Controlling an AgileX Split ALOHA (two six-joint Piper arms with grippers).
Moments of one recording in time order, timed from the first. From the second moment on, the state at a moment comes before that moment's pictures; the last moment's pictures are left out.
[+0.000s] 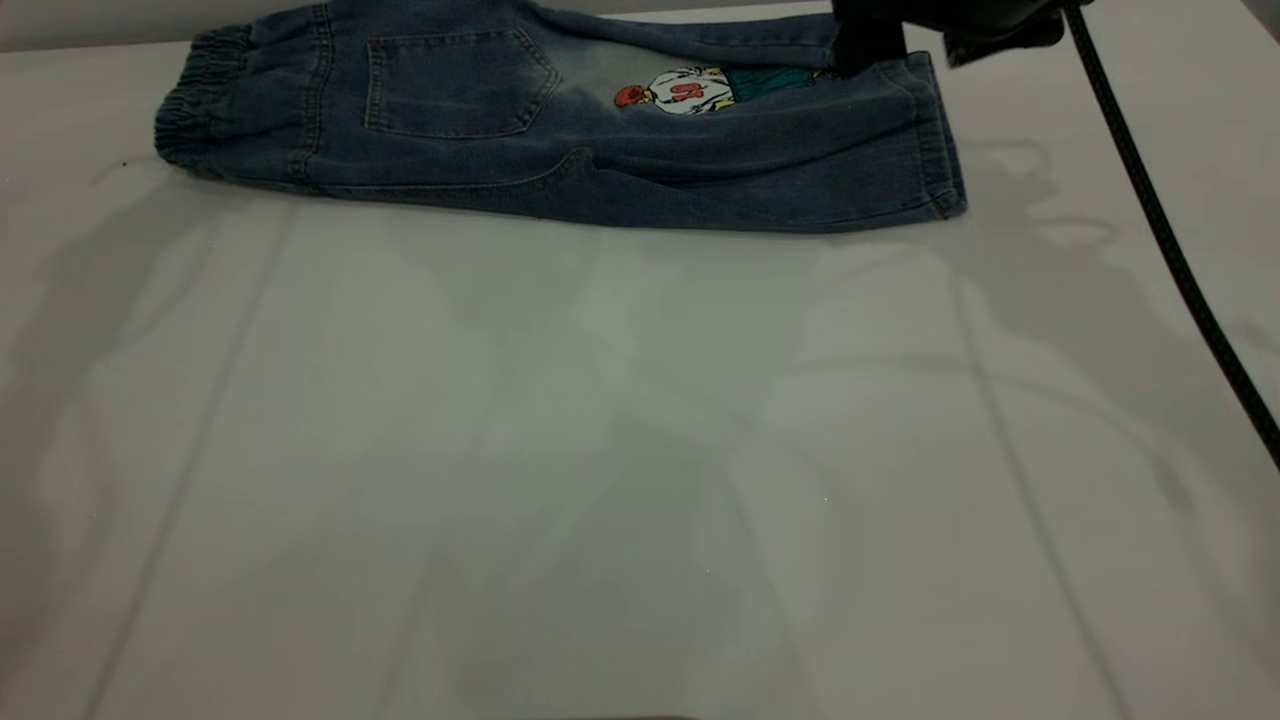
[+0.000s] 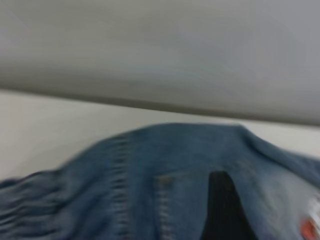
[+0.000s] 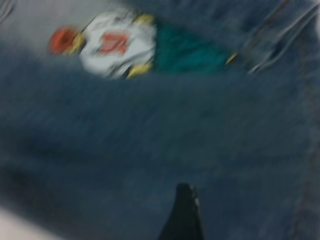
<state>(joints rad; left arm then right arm) 0.06 2.19 -1.63 -1.22 0.34 0.91 0.24 2.13 -1.27 0.76 0.10 -0.62</state>
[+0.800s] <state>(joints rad) 0.16 2.17 -1.70 -0.25 0.62 0.56 0.30 2.05 -1.52 0.76 0.71 -0.71</state>
